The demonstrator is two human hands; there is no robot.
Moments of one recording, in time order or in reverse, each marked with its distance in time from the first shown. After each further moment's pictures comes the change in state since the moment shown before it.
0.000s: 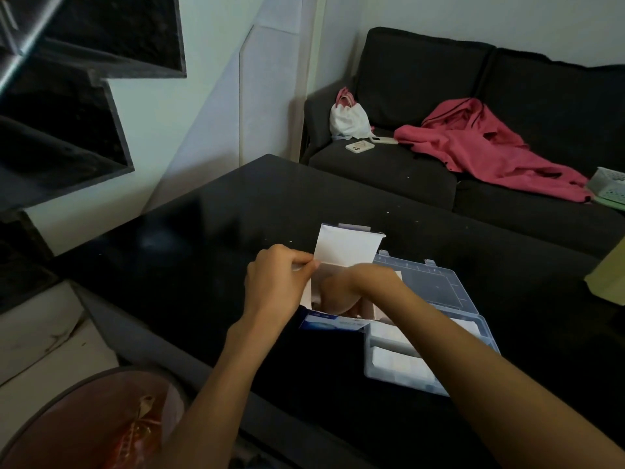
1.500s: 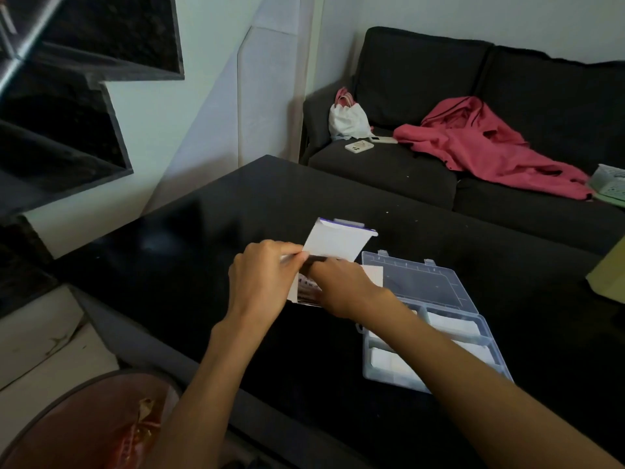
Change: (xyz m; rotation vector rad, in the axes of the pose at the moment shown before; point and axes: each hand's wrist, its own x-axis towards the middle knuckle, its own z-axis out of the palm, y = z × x) left_hand -0.002 -0.002 -0.011 0.125 0.158 0.067; right_hand 0.009 0.011 0.021 -0.173 0.670 -0.264
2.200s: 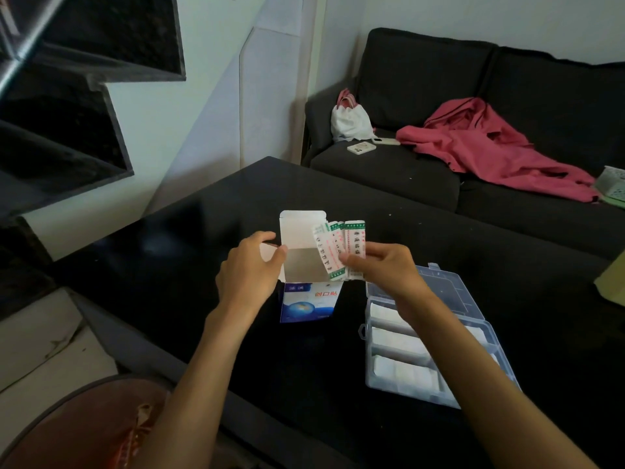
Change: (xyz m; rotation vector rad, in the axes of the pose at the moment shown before) left_hand 0.026 -0.018 0.011 -0.062 -0.055 -0.292; right_hand -0.030 0.030 -0.024 1.286 0.304 0.419
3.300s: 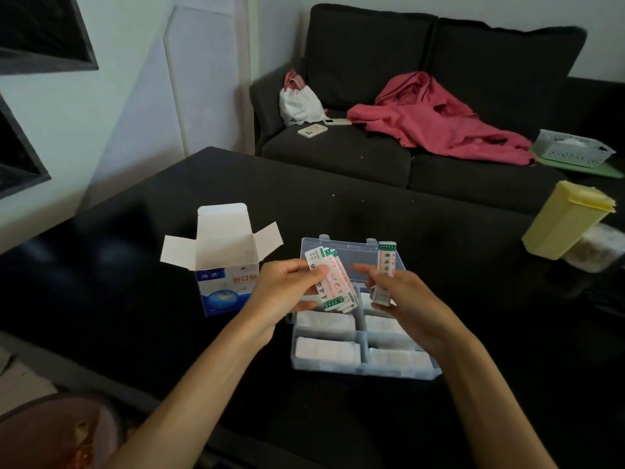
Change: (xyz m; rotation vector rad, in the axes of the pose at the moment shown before) left_hand -0.065 0.078 0.081 -0.652 -0.612 -0.123; right_hand -0.054 0.049 -0.103 0.043 0.083 0.233
